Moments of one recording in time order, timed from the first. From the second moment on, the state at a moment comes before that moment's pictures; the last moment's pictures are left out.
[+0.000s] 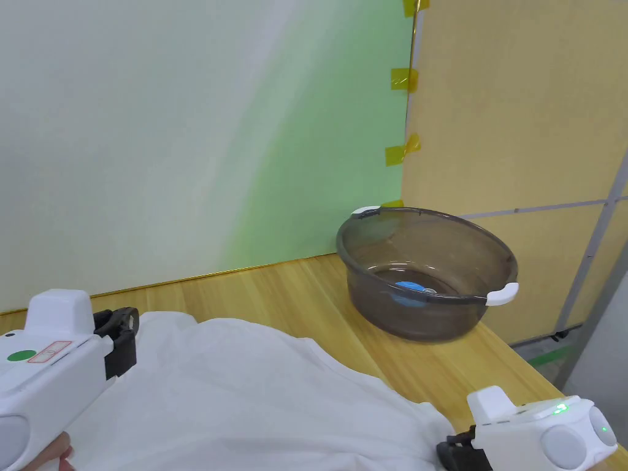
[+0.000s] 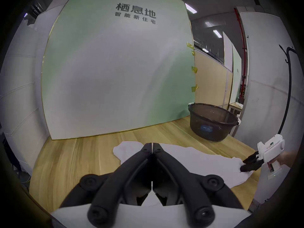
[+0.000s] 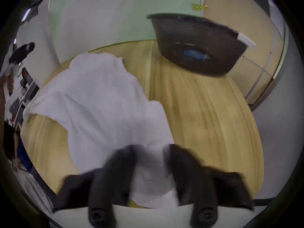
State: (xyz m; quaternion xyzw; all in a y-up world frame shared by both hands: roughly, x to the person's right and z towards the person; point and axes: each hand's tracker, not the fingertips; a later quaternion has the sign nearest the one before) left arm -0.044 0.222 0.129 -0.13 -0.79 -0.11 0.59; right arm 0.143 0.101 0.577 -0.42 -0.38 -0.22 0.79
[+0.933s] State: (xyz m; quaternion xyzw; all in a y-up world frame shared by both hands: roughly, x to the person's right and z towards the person) left arm 0.244 0.128 0.035 -0.27 -0.68 -0.41 0.54; right arm 0.127 0.109 0.566 -0.38 -0.37 -0.22 0.82
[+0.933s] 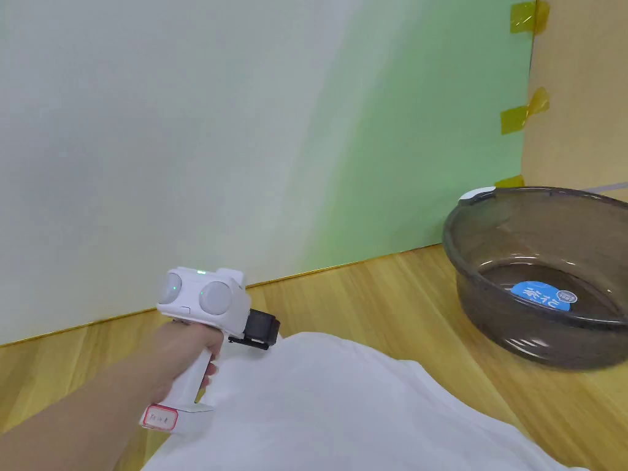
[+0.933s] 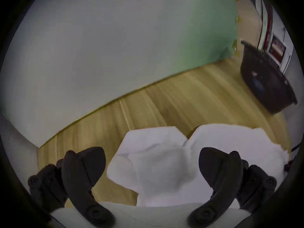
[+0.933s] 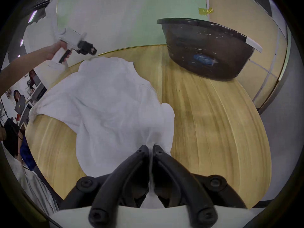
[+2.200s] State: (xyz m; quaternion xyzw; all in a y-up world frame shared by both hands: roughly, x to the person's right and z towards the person) left arm -0.041 0.486 -0.001 -0.03 -0.77 0.01 0.64; right arm 0.159 0.374 0.512 -0.18 -0.41 0.03 0.90
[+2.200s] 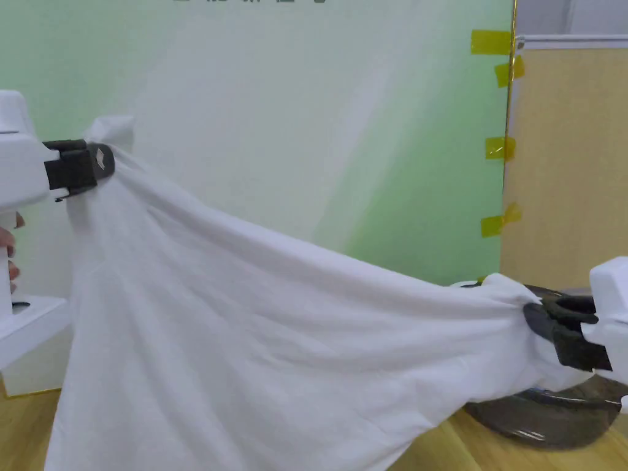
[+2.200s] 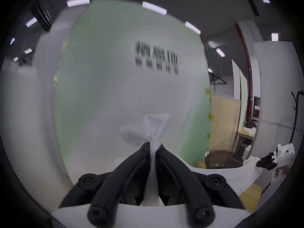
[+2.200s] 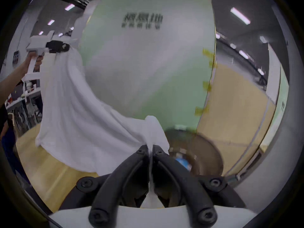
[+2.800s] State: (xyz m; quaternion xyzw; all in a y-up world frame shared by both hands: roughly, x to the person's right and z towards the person) left arm -0.098 0.645 -0.024 0.01 -0.67 0.13 0.73; right arm 0.187 0.701 0.418 0.01 -0.43 0.02 0.90
